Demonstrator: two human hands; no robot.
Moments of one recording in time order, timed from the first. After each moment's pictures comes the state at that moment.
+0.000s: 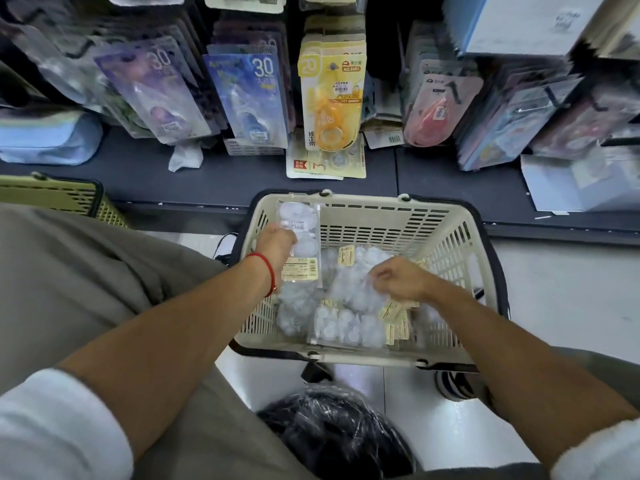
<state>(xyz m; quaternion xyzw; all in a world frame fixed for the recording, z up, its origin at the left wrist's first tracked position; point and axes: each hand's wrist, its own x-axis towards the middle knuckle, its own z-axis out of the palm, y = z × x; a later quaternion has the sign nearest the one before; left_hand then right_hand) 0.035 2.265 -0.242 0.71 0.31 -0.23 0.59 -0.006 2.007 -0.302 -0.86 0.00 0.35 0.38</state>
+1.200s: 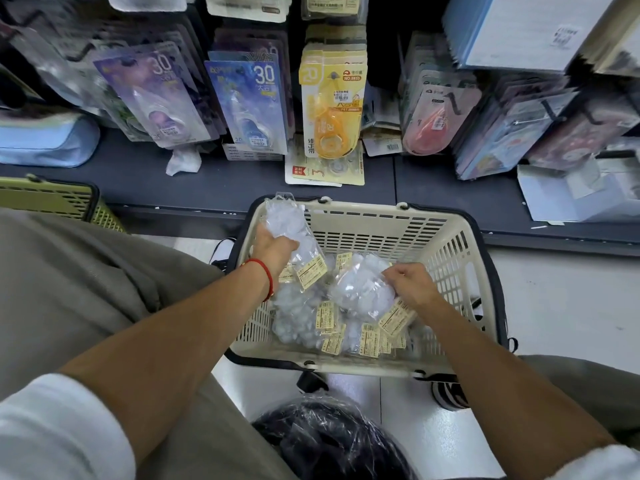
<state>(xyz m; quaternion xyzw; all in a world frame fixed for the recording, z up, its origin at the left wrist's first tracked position) 0.039 2.268 -0.256 0.72 0.30 -0.18 0.61 -0.016 2.005 -0.322 -0.82 0.24 0.18 0.49</state>
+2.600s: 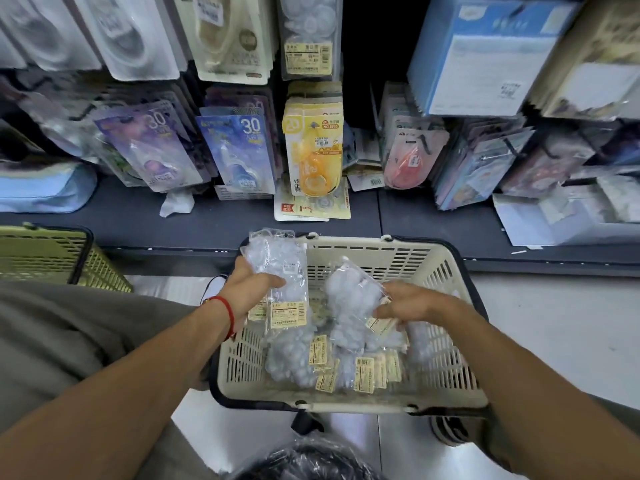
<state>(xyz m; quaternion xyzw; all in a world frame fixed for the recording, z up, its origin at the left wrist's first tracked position) 0.032 2.296 -0.224 0.74 0.20 -0.24 0.60 0.015 1.981 -0.269 -0.86 0.02 0.39 0.34</state>
